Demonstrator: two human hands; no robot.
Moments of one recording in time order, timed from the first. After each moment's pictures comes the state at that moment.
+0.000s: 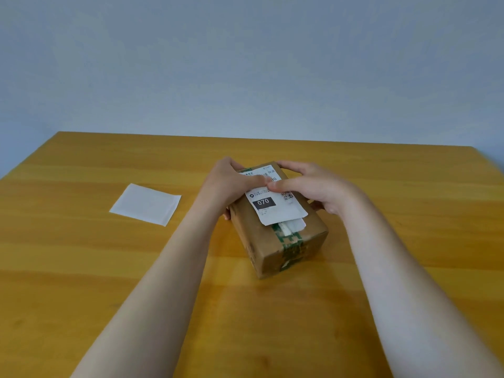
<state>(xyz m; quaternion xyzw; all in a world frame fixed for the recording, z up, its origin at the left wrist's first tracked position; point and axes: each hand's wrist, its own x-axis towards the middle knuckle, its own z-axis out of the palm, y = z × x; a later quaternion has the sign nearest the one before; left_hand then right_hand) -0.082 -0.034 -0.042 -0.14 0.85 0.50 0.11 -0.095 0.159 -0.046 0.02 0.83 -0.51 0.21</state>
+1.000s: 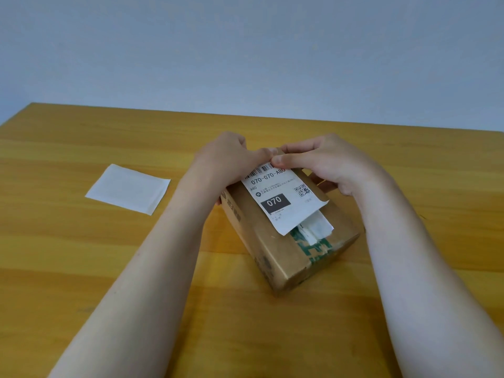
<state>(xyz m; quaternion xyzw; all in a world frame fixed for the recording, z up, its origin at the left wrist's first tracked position) -0.096 -0.028 -0.034 -0.09 0.93 0.35 0.11 -0.105 0.157 -0.045 0.02 0.85 -0.50 0.18</state>
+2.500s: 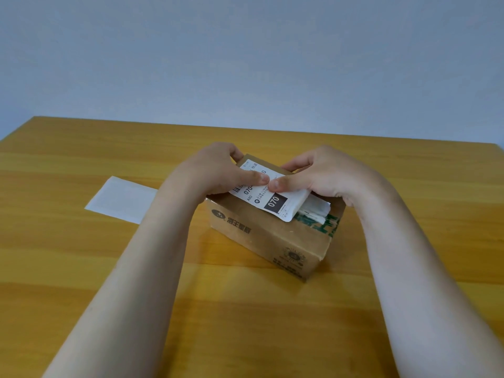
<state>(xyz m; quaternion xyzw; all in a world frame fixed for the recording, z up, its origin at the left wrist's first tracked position) -0.100 -0.047 -0.027 -0.06 0.92 0.36 0.15 -0.101 0.159 -0.030 -0.01 0.89 -0.41 0.19</state>
